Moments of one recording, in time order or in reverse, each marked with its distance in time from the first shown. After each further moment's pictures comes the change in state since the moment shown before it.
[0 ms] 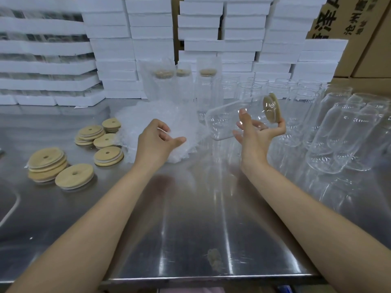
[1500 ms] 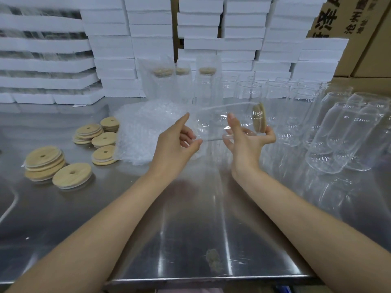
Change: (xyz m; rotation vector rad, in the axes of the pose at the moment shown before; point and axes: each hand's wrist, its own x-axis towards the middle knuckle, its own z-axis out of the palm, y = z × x) left_hand -0.023 0.016 0.026 -0.137 -0.086 0.306; right_hand -0.016 0.010 0.006 0.010 0.007 0.066
